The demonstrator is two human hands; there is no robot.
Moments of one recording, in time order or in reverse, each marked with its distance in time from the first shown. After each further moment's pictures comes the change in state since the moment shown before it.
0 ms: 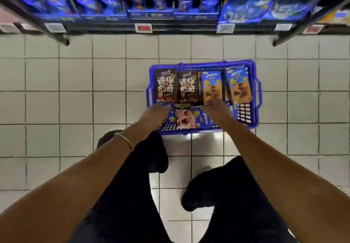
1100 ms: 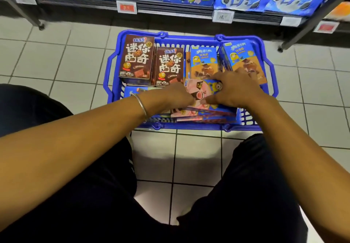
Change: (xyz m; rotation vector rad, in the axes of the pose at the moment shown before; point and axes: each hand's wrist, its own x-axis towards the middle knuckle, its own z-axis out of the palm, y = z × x) left_hand 0.180 -0.046 0.171 0.423 0.073 0.344; right_hand 0.107 0.130 -0.012 -0.781 0.301 -0.481
